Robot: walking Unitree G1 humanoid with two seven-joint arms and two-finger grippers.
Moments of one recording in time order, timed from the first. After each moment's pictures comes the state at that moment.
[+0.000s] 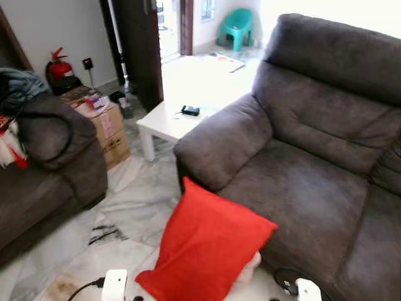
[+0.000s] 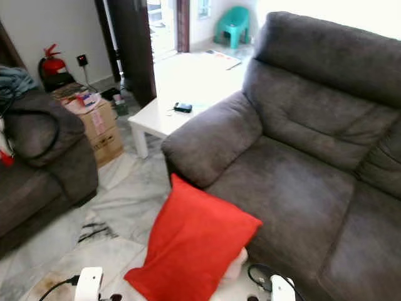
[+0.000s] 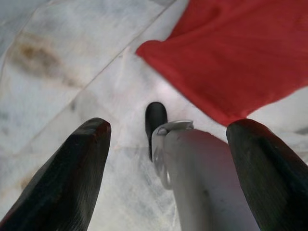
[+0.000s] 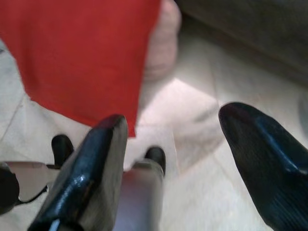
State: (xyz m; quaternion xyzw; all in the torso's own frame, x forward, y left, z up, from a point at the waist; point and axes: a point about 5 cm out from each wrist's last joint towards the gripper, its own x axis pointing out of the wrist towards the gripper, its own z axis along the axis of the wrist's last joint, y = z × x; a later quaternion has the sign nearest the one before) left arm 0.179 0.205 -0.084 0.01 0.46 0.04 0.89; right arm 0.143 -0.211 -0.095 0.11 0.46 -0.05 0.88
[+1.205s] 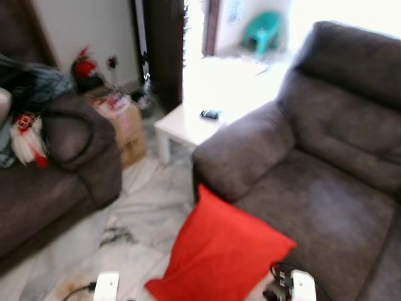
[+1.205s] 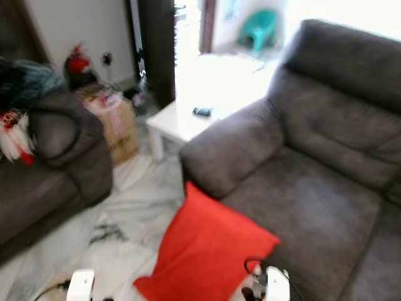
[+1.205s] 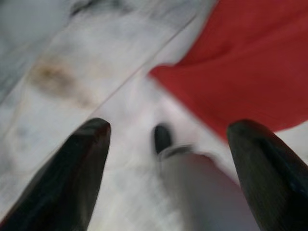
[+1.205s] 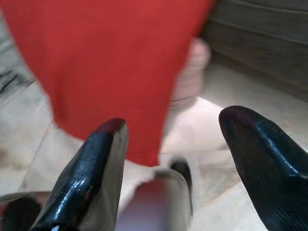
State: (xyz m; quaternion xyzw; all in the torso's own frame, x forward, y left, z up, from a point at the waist) left arm 0.178 0.211 -0.083 0.01 0.46 0.05 0.89; right arm 0.143 -0.208 -0.095 0.13 0.46 -0.06 0.88
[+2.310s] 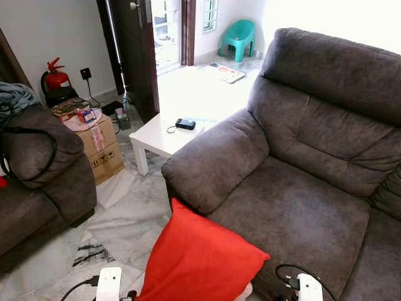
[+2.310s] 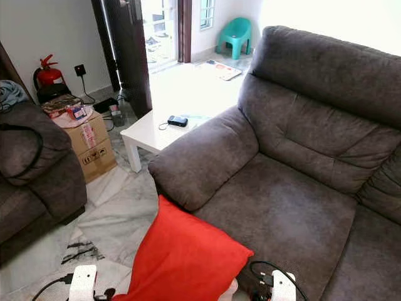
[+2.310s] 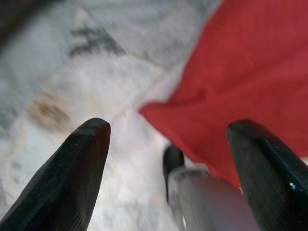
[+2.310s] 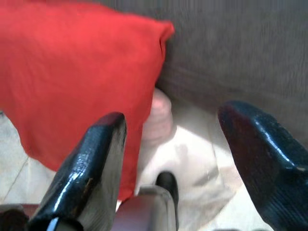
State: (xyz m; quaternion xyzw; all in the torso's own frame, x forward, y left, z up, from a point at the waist) left arm 0.183 0.214 -0.075 0.04 0.39 0.09 0.92; right arm 0.155 -0.212 -0.086 0.11 0.39 -0.04 0.91
